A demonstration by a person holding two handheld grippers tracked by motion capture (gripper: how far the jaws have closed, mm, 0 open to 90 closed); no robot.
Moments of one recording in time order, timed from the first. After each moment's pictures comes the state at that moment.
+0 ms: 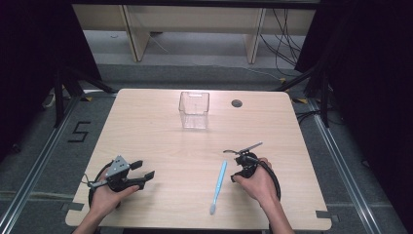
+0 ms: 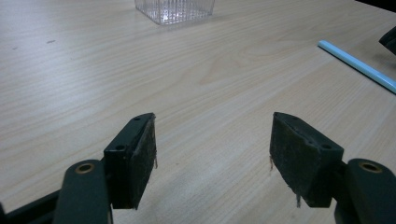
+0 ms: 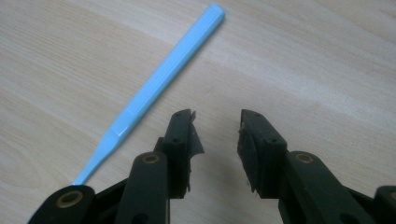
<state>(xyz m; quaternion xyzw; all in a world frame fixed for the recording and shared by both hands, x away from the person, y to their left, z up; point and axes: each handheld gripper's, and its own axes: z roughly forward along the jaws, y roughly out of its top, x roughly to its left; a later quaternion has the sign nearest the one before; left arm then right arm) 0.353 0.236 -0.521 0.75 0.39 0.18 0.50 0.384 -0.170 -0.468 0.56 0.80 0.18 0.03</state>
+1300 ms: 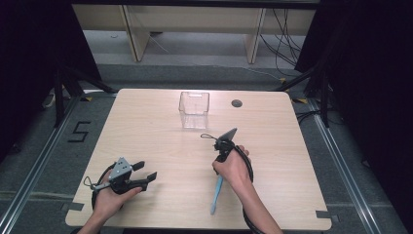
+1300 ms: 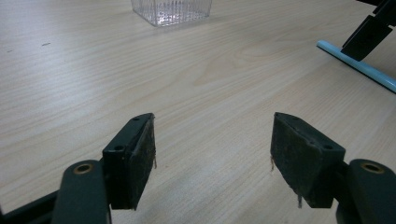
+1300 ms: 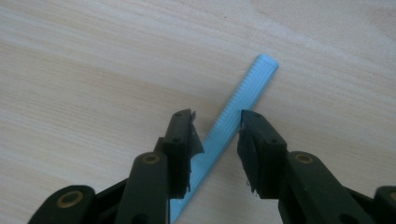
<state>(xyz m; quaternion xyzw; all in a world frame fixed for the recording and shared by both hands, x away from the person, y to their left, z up) 0.350 0.229 -0.523 0.75 0.39 0.19 0.50 0.431 -0.105 -0.464 0.62 0.77 0.09 -0.03</state>
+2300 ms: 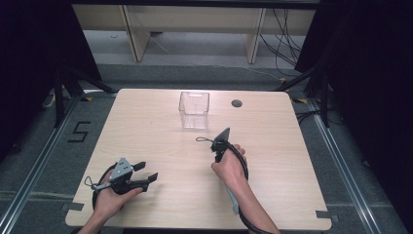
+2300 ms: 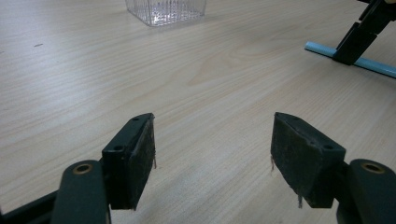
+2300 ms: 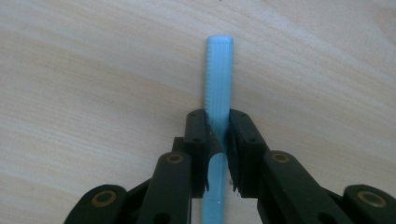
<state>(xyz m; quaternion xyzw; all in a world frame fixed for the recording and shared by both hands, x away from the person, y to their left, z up) 0.349 0.227 -0.523 0.75 0.38 0.19 0.50 0.438 -0.094 -0.475 0.61 0.79 0.02 0.01</state>
